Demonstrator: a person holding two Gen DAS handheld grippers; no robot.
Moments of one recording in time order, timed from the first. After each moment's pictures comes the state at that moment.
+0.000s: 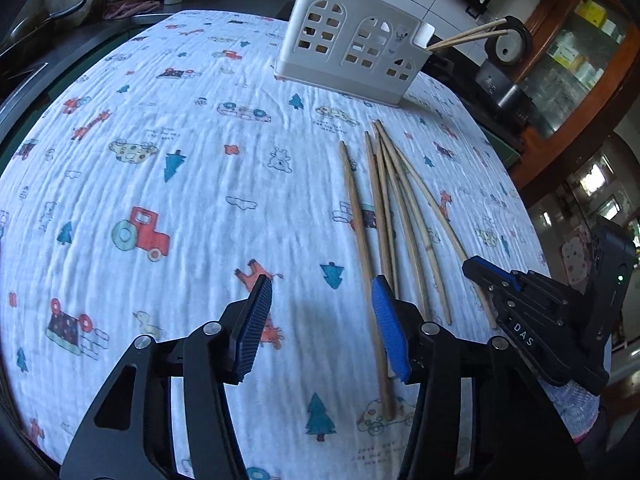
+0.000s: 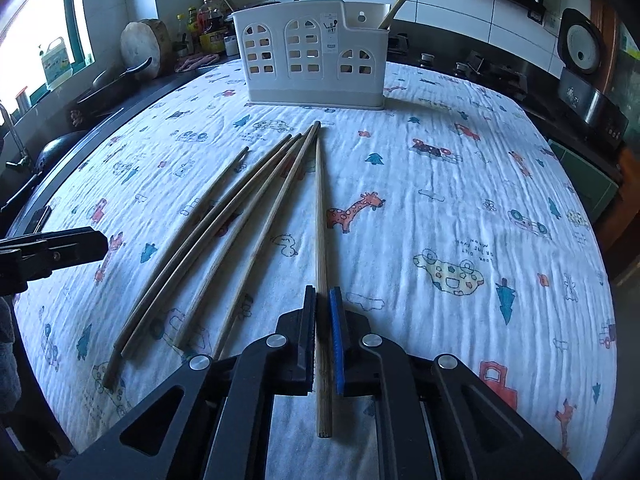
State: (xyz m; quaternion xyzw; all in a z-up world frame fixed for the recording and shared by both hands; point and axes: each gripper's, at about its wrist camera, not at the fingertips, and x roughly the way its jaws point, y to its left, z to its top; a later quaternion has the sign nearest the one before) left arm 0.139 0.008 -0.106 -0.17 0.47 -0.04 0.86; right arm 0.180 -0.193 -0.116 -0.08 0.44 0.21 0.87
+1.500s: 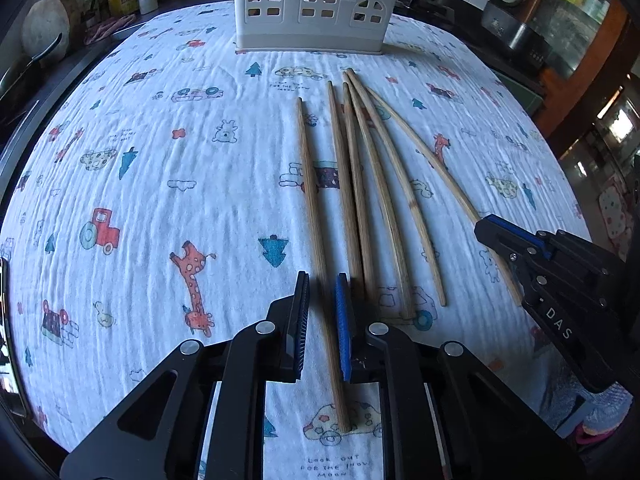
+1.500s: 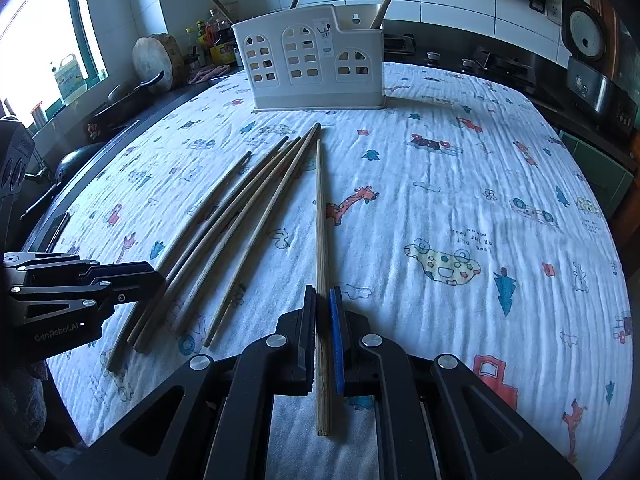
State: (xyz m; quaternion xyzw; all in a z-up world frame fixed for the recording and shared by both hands) left arm 0.151 -0.050 -0.118 -0.07 0.52 -0.01 0.85; right arm 0.179 -0.212 -0.119 -0.05 0.43 0.24 0.87
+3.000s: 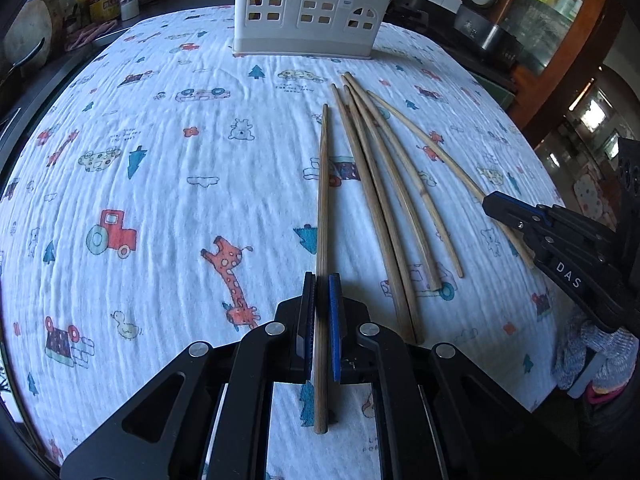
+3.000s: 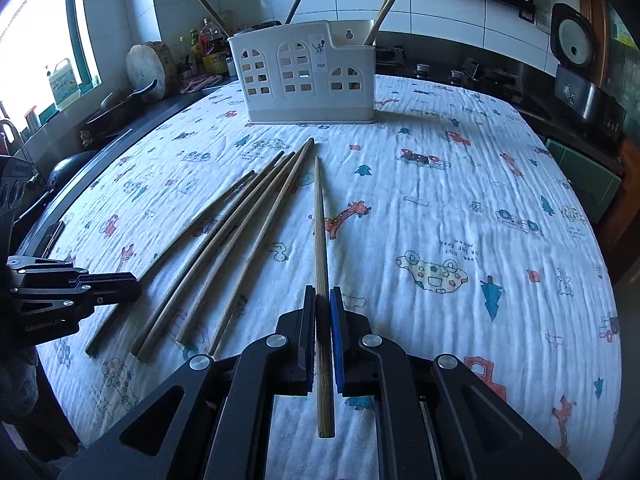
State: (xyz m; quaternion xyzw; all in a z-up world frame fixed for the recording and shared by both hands) left arm 0.136 -0.018 -0.120 -0.08 0.50 -0.07 0.86; right arm 0.173 -0.210 -0.110 -0.05 0.41 0.22 0.88
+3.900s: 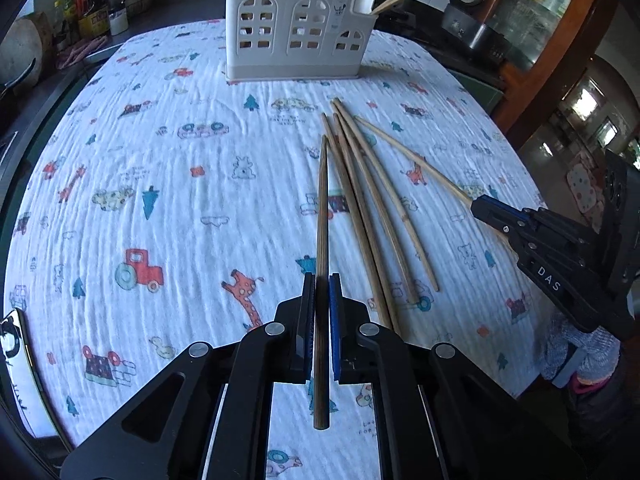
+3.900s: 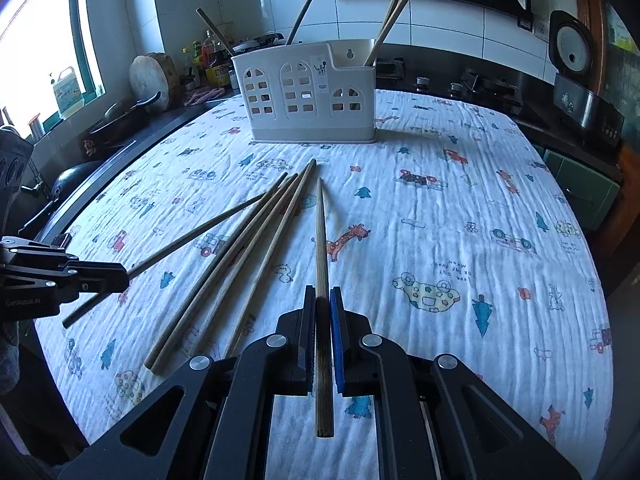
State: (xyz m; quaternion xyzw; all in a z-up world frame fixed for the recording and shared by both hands) left arm 0.144 -0.009 -0.075 -0.06 0.50 -0.09 0.86; right arm 0.174 -0.212 -0.089 -0.04 0.39 0.22 0.89
